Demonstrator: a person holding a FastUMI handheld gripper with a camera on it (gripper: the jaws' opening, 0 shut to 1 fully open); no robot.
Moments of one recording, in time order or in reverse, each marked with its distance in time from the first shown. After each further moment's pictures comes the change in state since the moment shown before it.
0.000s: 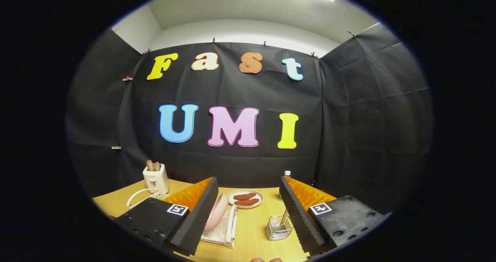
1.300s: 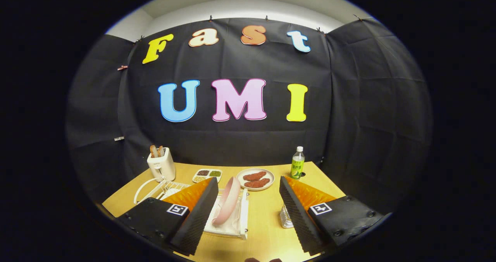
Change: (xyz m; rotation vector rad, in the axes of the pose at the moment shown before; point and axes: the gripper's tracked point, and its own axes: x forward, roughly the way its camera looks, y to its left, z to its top) arm 0.046 0.037 -0.044 0.052 0.245 0.038
